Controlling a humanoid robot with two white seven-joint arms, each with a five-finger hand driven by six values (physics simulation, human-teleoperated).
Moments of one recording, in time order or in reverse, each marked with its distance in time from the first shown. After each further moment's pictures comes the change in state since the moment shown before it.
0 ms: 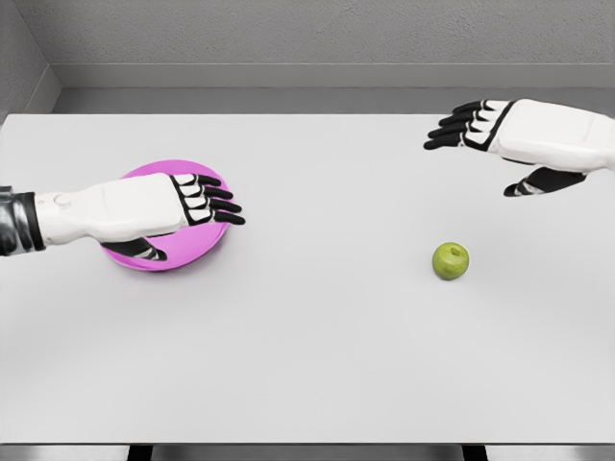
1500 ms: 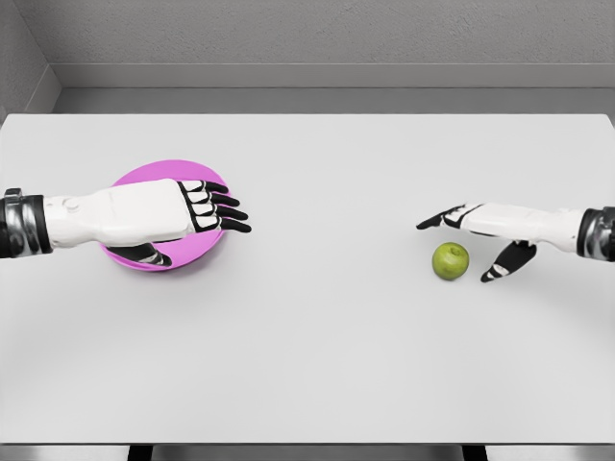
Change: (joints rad) left arm -0.020 -0.006 -0.028 -0.008 0.001 -0.001 -0.015; right arm 0.052 0.104 0.281 0.324 -0.061 0.099 0.000
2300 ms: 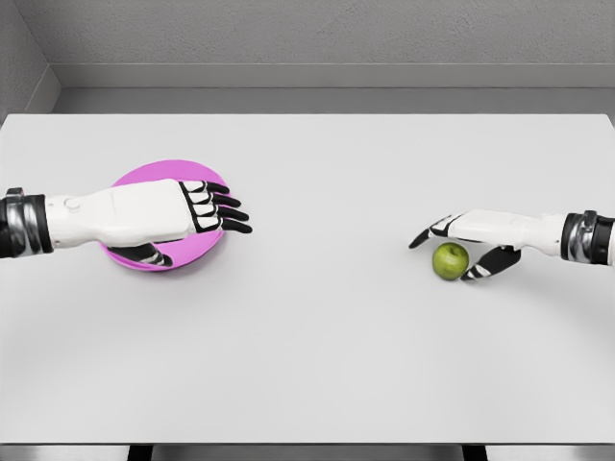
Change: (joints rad) left arm -0.009 0.000 -0.010 0.001 0.000 0.000 0.000; right arm -0.025 0.029 0.048 0.023 0.003 -0.019 0.000
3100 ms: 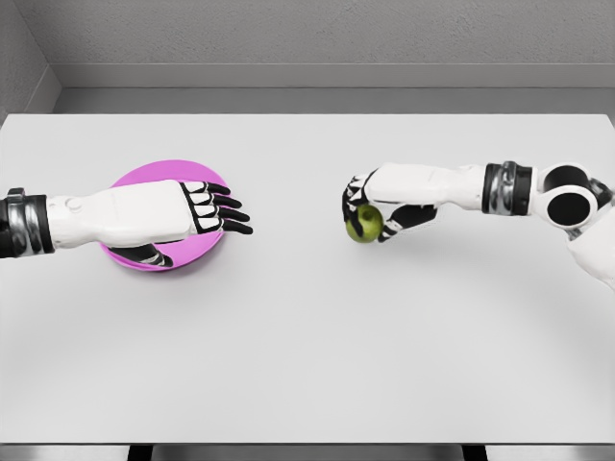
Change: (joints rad) left arm -0.006 0.000 -0.009 0.000 0.000 0.000 0.000; right arm -0.199 0.234 0.079 -0.008 0.001 -0.065 0.001
